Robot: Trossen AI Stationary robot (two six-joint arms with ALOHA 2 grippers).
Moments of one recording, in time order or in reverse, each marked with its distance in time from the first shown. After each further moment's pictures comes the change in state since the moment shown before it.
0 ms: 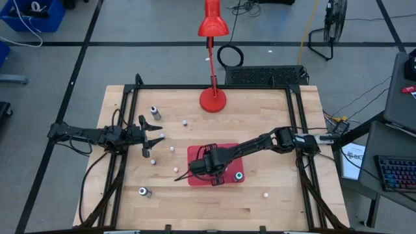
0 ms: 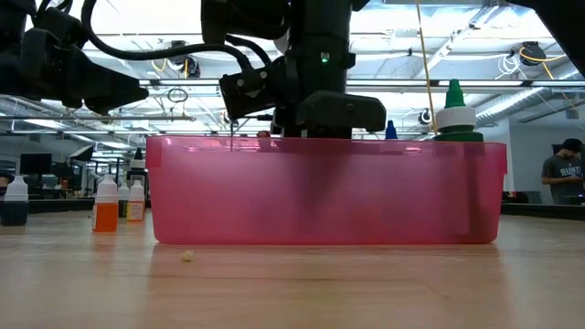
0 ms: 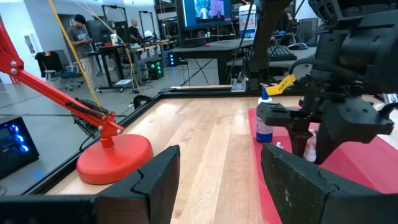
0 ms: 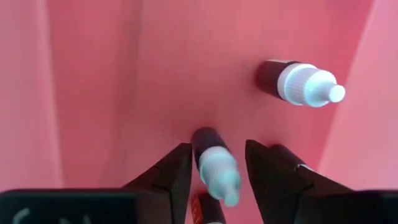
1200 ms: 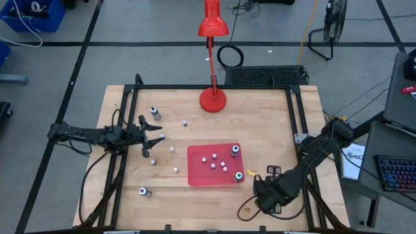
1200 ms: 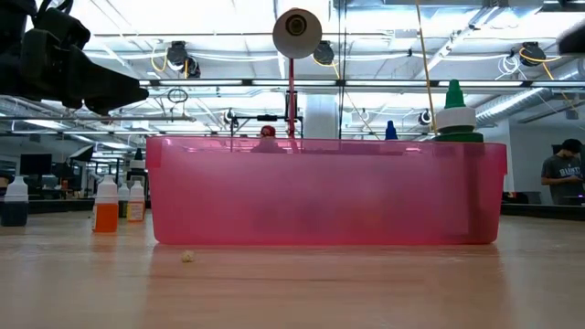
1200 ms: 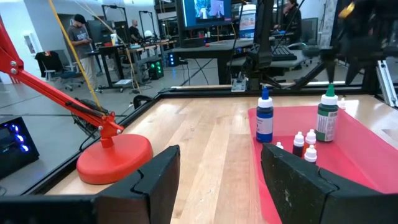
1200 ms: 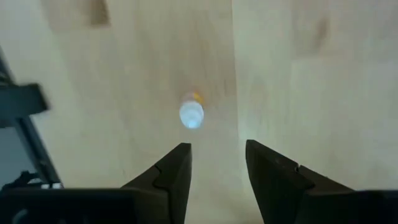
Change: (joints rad) left arm 0.000 0.000 0.000 0.000 0.000 0.000; right arm 0.514 -0.623 -0.658 -0.055 -0.164 0.835
